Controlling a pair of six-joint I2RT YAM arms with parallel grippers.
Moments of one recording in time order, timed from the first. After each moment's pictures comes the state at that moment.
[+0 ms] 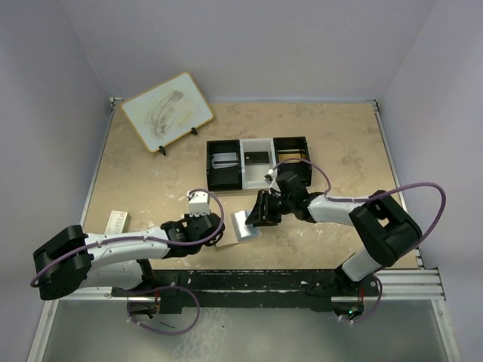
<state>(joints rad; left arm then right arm) -1.09 1.16 0.48 -0.31 -0.66 -0.96 0.63 1.56 0.62 0.10 -0.52 0.81</state>
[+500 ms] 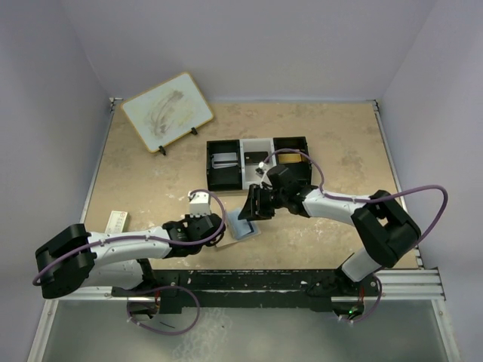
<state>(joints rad) -1.09 1.19 0.48 -0.30 -0.65 -0.96 0.69 1.57 0.75 -0.01 -0.46 0.77</state>
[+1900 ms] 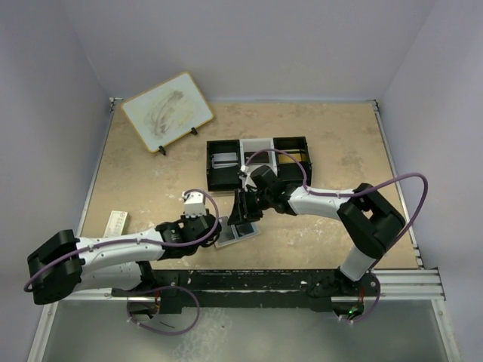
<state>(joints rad) -1.09 1.12 0.47 -0.35 -0.65 -1.00 0.79 1.68 0.87 -0.03 -0.47 0.72</state>
